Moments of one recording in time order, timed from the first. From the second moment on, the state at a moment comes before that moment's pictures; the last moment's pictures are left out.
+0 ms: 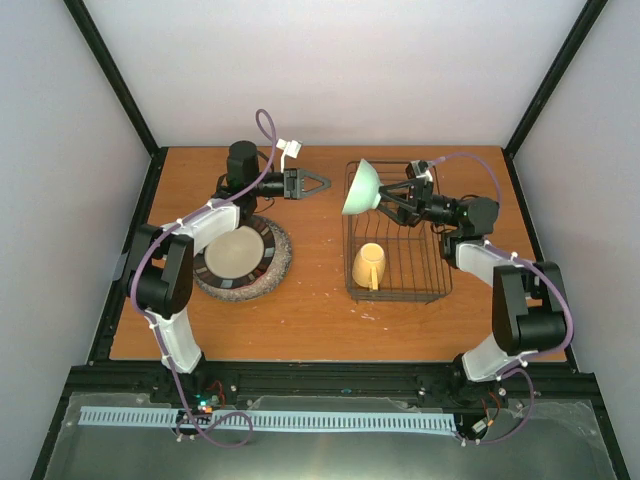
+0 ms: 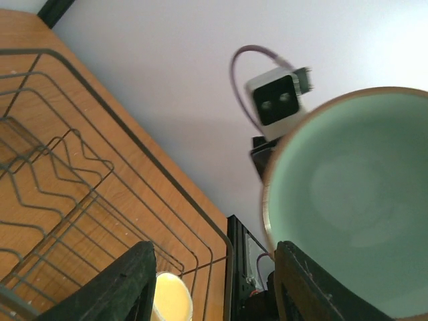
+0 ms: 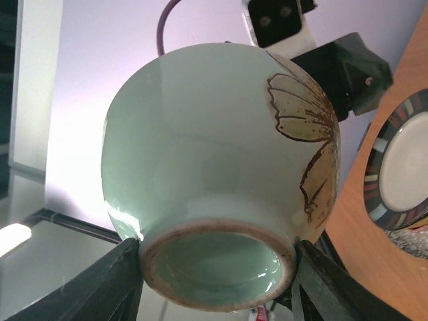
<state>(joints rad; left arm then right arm) -0.33 1.83 1.26 0.51 1.21 -0.79 0.12 1.60 0.78 1.45 -1.30 1.93</state>
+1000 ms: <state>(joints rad) -0.28 1.59 1.47 -0.41 0.58 -0.14 0.03 1.32 1.35 -1.06 -0.54 0.25</state>
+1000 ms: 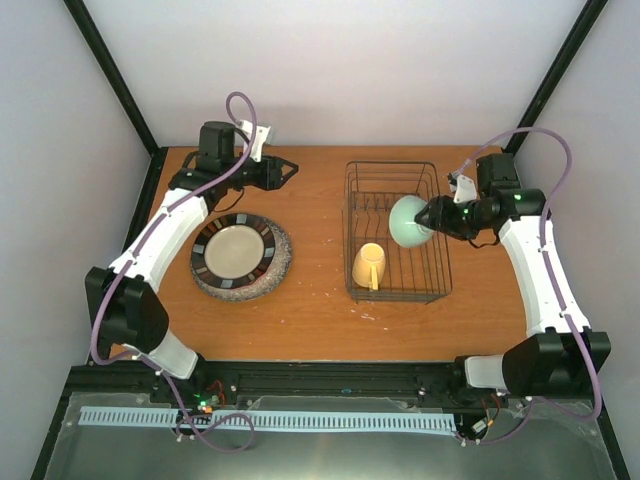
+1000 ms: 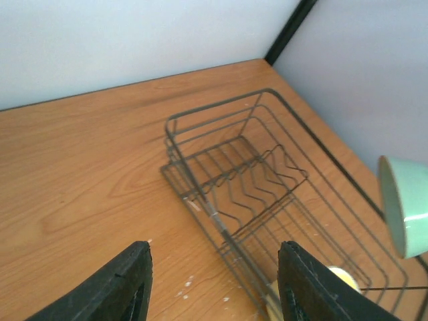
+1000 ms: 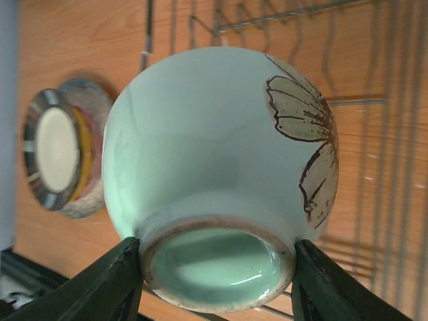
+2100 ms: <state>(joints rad) -0.26 1.50 1.43 -0.60 0.20 0.00 0.27 1.43 1.21 -1.21 -0.11 0.32</state>
